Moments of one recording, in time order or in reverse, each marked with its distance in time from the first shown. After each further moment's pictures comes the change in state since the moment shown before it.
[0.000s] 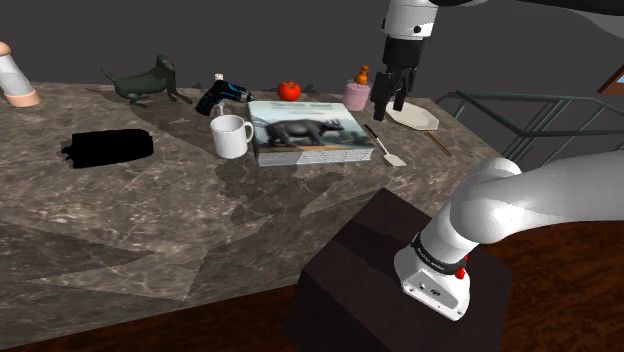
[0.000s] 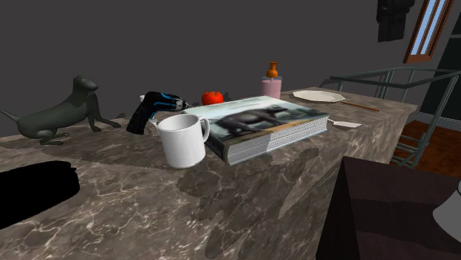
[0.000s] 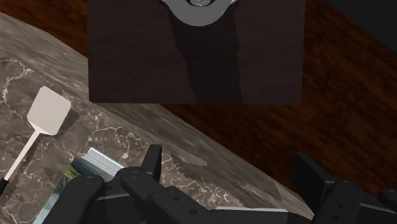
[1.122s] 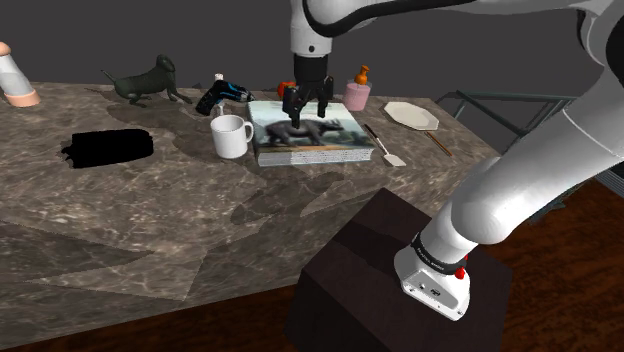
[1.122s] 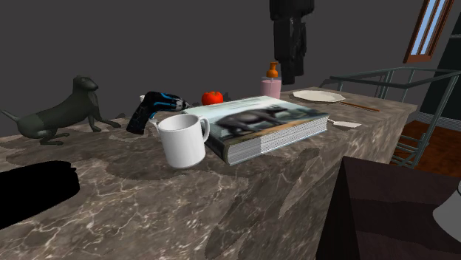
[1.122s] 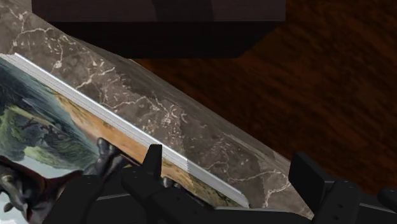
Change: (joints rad) arm 0.035 0.520 0.167 0.238 0.020 0.307 0.209
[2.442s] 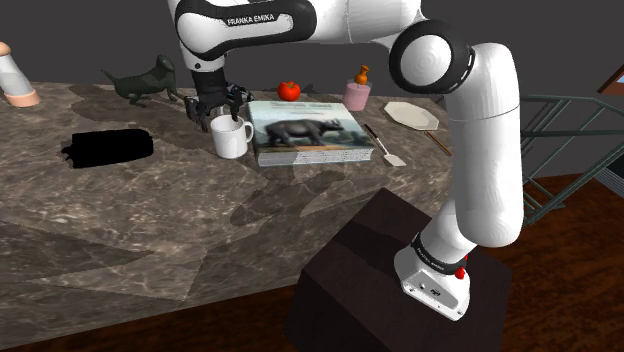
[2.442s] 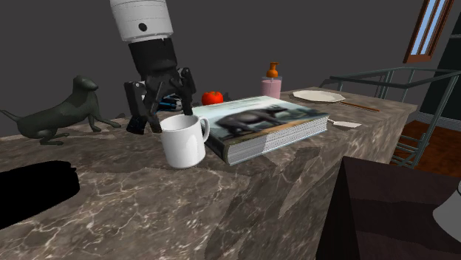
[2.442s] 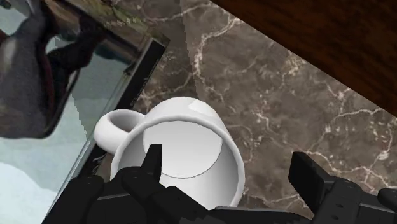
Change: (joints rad) arm 0.148 0.847 0.043 0.888 -0.214 -0.048 0.244
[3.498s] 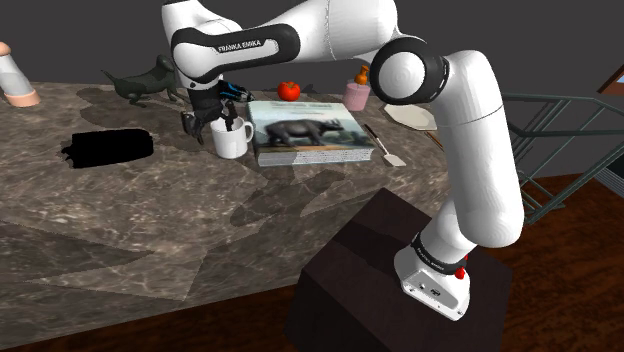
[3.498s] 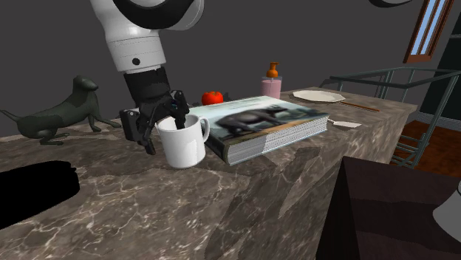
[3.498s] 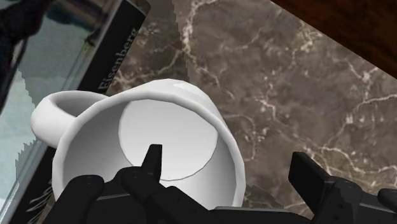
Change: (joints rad) arm 0.019 0.114 -0.013 0.061 -0.023 0.053 0.014
